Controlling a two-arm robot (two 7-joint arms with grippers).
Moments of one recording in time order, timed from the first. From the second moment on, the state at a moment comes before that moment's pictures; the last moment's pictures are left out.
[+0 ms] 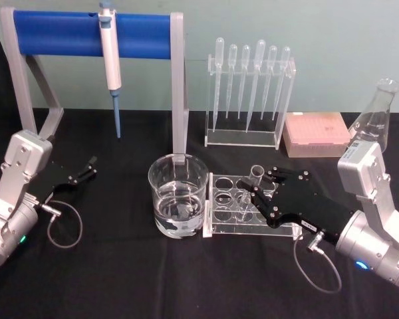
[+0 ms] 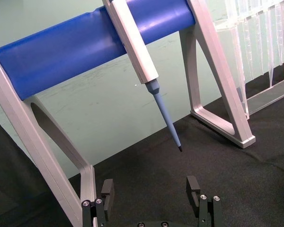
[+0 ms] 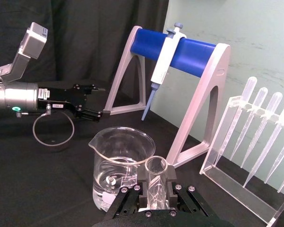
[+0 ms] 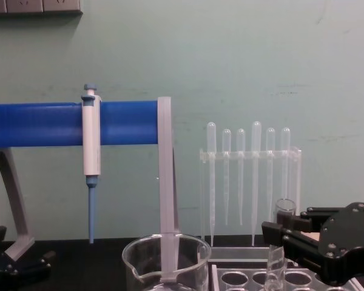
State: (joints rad) left arm -0.20 0.60 0.45 -1.41 -0.25 -0.12 0.03; right arm 0.07 0.55 -0.36 -1.74 0.29 -0.05 0.45
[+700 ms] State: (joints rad) left arm -0.20 0.60 0.45 -1.41 -0.25 -0.12 0.03; right arm 0.07 0.55 -0.36 -1.74 0.29 -0.04 0.45
